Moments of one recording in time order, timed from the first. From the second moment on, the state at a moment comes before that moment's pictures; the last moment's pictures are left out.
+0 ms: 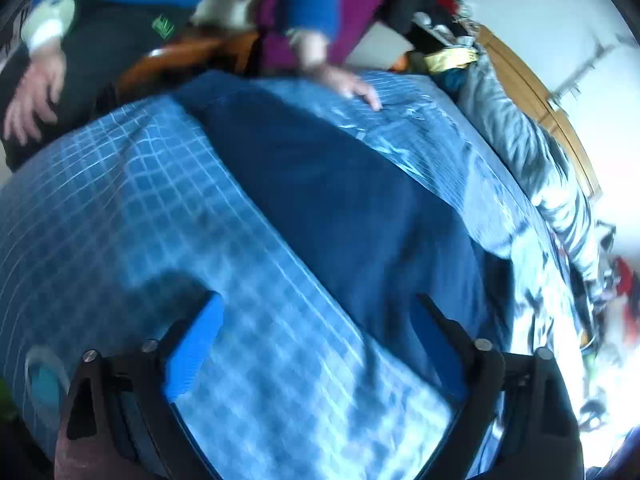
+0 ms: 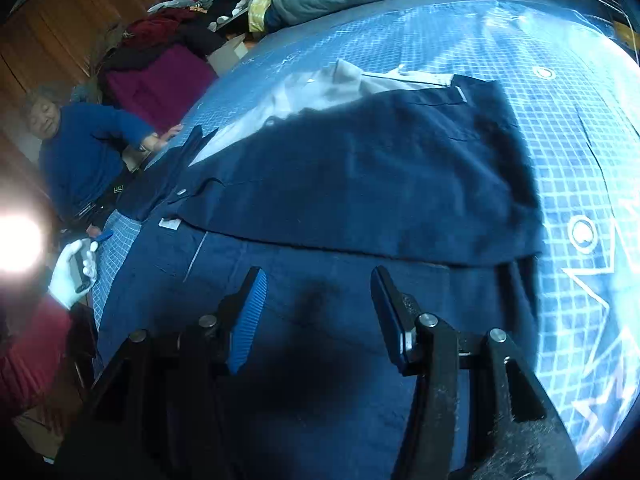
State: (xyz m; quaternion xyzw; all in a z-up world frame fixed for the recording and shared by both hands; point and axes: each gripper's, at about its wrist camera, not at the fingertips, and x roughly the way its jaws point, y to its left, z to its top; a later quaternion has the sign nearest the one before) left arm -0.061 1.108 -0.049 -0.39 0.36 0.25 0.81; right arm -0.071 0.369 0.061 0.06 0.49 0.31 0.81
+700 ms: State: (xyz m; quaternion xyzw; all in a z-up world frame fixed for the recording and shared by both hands) left arm 0.024 1.122 -0.012 -0.34 0.29 0.17 0.88; right arm -0.046 0.430 0.055 0.09 0.48 0.35 0.79
